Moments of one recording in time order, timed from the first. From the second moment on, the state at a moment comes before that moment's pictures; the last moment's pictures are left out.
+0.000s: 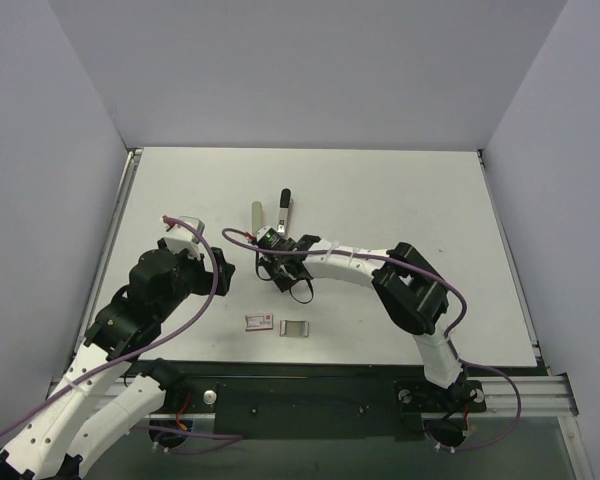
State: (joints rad) left arm -0.55 0.63 0.80 -0.56 -0.15 -0.27; right arm 0.94 2.06 1.43 -0.48 0.14 0.18
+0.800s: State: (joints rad) left arm -0.53 0.56 0.79 -0.56 -0.16 -0.28; right arm 1.08 1.68 1.16 -0.53 0.24 0.65
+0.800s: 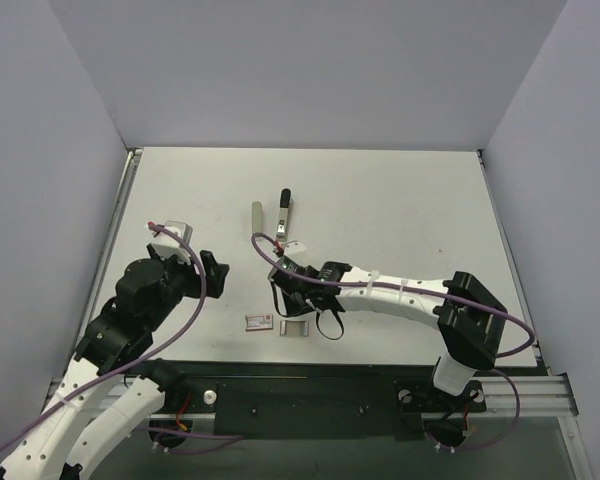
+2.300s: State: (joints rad) left arm -0.53 0.47 0.77 -0.55 -0.11 -0.29; right arm 1.21 1.77 1.10 -0.57 0.41 1.16
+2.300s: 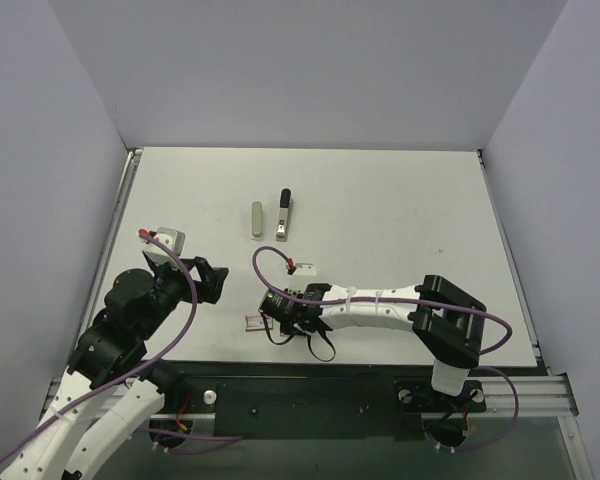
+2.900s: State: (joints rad) left arm -0.53 0.46 0.77 -0.55 -0.11 -0.30; right arm 1.21 1.80 1.10 -0.58 0.41 1.16
